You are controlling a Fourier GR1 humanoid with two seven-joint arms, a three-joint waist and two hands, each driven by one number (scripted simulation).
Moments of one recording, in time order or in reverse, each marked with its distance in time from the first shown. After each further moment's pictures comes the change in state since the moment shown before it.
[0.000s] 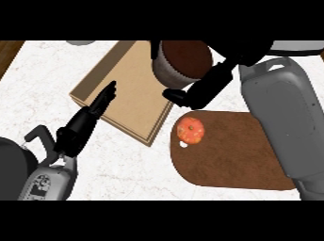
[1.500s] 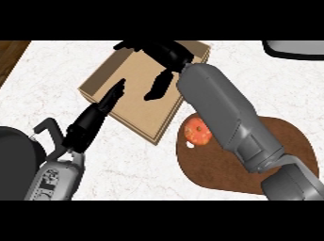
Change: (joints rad) left arm -0.043 -0.033 -0.005 0.035 -0.027 -0.032 -0.016; right arm -0.256 0.191 0.099 0.916 0.033 -0.341 -0.223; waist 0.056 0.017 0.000
